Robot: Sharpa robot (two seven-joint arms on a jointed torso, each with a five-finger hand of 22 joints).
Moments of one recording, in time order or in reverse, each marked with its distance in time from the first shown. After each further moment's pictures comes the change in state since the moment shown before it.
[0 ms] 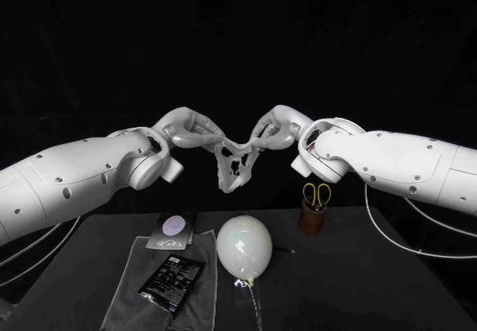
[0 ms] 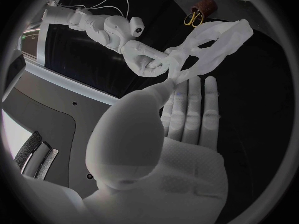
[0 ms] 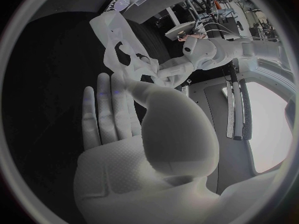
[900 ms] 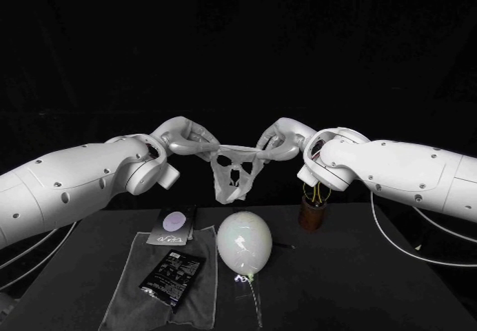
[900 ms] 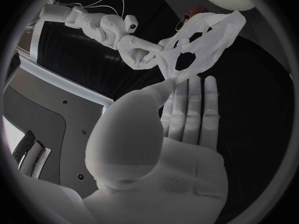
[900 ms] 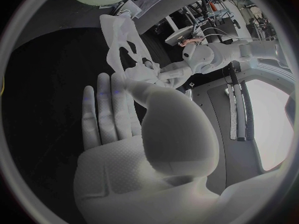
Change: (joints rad) left arm -0.027 -0.019 -0.021 0.007 0.015 0.001 -0.066; left_hand -0.016 -0.003 0.008 -0.009 -0.001 0.007 -0.001 -0.006 0.013 0.005 -0.005 0.000 0.002 0.006 -0.002 0.000 0.002 0.000 -0.004 -0.004 0.013 0.011; right arm -0.049 -0.033 -0.004 0.017 -0.003 0.056 -0.007; right_hand -0.005 0.005 -0.002 -0.006 0.001 -0.002 0.001 0.000 0.000 0.001 0.001 0.000 0.000 0.000 0.000 0.000 0.000 -0.002 0.018 0.000 0.000 0.000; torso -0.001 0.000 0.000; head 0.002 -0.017
